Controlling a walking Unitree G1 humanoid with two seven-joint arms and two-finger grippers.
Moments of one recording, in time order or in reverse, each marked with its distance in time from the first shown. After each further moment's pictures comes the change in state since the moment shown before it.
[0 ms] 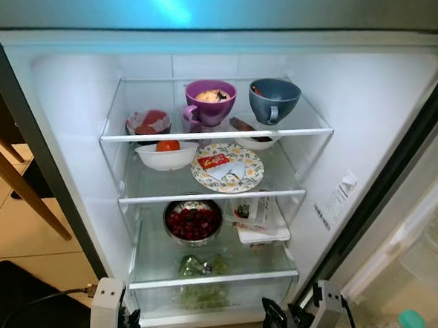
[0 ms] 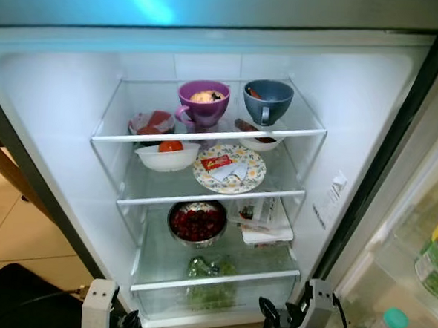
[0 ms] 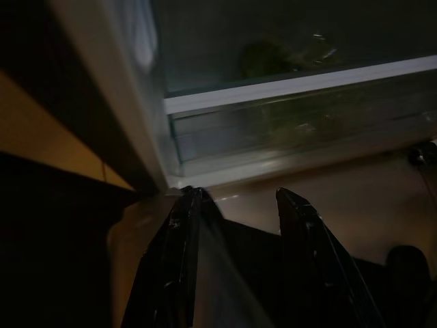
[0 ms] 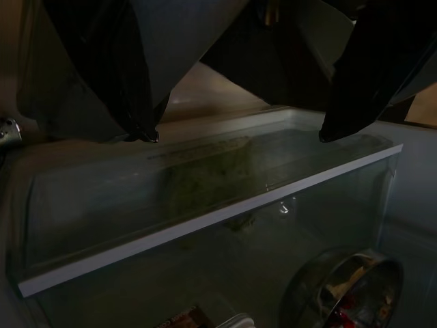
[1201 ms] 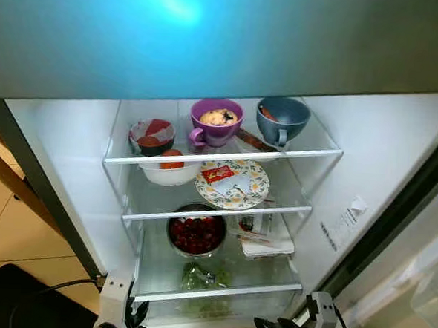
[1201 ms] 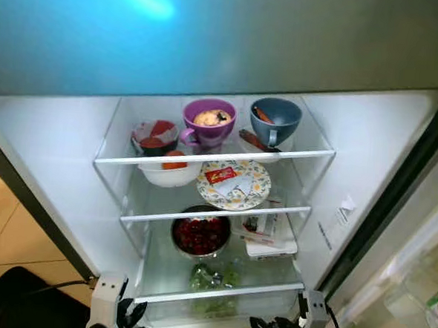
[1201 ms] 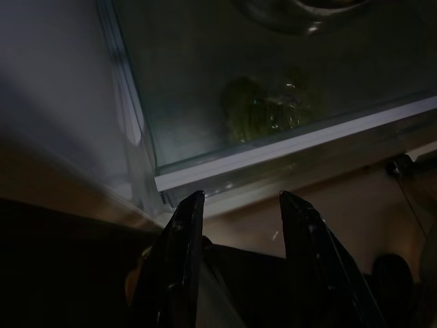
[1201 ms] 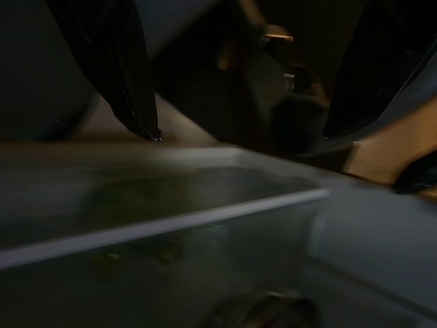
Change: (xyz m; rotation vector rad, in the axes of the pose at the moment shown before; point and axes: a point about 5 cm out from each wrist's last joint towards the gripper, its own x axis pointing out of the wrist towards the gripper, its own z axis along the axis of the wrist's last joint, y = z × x) left arm 0.010 -0.012 0.018 0.062 -0.058 -0.088; right arm -0.013 0.005 -0.013 -0.010 0.098 0.261
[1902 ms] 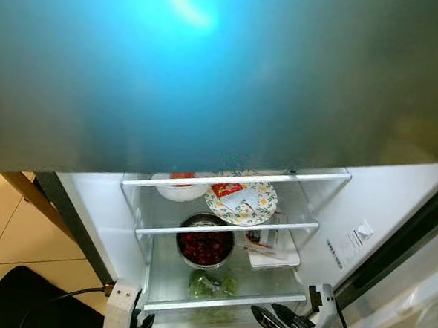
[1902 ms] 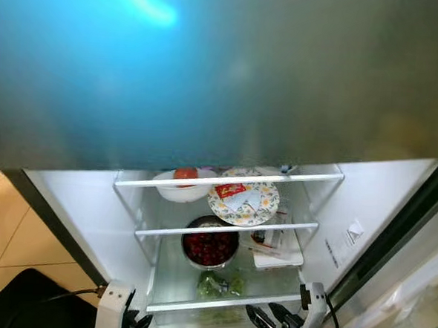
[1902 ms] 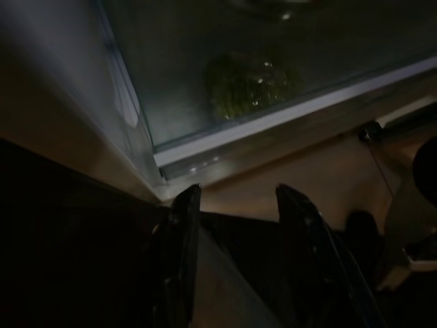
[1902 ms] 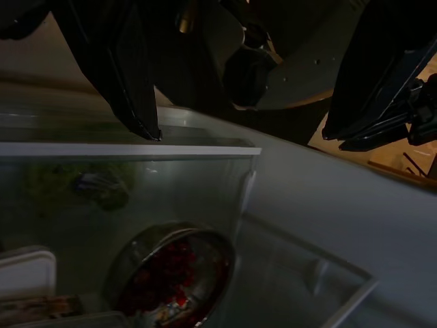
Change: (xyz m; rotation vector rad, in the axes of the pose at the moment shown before) left arm -0.002 -0.010 -0.010 0.051 0.048 -0.079; right arm 0.005 0.005 0.016 -0.025 -0.068 0.083
